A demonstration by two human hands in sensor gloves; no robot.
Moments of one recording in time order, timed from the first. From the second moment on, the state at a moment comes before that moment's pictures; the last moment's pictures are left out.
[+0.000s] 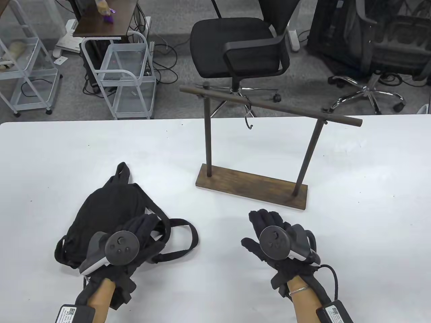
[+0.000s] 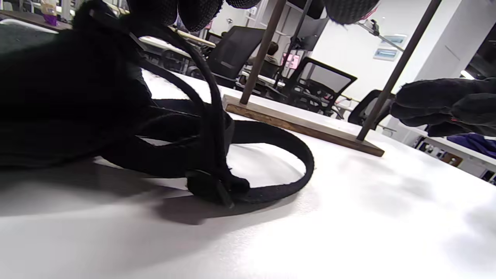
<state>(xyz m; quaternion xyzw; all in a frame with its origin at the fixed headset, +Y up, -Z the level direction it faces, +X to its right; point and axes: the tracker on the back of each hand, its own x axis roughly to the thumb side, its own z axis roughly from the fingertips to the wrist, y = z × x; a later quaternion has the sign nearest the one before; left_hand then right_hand) -0.260 -0.684 -0.248 -0.09 -0.22 0.14 0.96 0.114 -0.688 -0.241 0.18 0.07 0.97 0.14</state>
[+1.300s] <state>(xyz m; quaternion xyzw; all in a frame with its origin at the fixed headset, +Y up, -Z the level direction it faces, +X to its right) -0.387 -0.692 -0.266 -0.14 0.15 0.24 0.95 0.110 -0.677 -0.238 0.19 0.04 0.97 0.14</state>
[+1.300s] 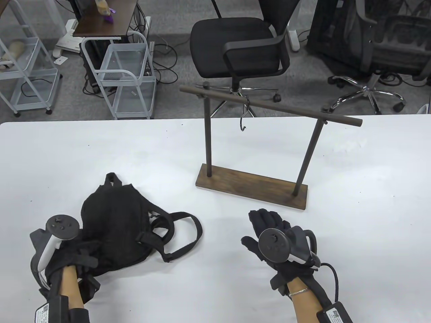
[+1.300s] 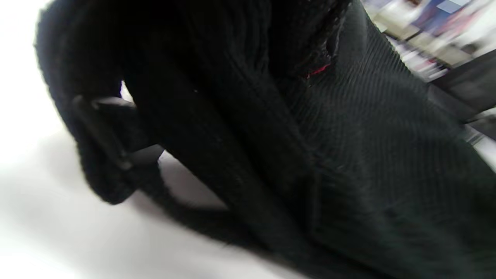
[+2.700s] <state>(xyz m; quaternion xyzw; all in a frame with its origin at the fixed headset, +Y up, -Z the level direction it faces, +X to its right) -0.293 -0.674 -0.251 -0.02 -0.12 0.03 0.99 0.091 -0.559 -0.364 0.10 -0.13 0.84 0.52</state>
